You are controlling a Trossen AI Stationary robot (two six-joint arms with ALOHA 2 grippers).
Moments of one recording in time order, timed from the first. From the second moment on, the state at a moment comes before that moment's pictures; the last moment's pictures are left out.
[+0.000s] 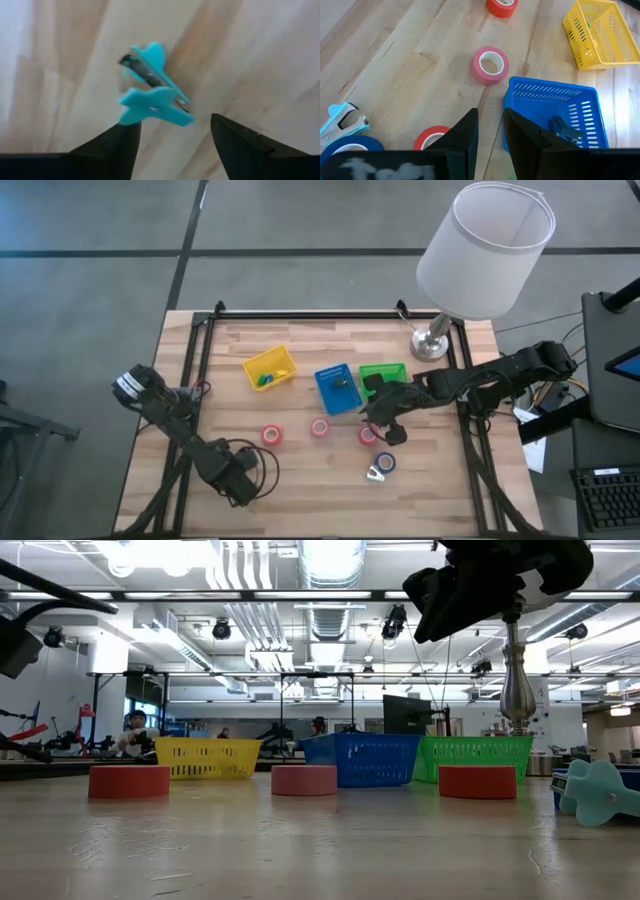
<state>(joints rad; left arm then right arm) -0.77 1.66 0.99 -0.90 0.12 -1.30 0.18 1.34 0.94 -0.43 0.04 -0.26</state>
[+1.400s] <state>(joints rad) -0.11 1.67 1.25 -0.37 -0.35 -0.22 0.18 1.34 0.92 -0.43 0.04 -0.06</state>
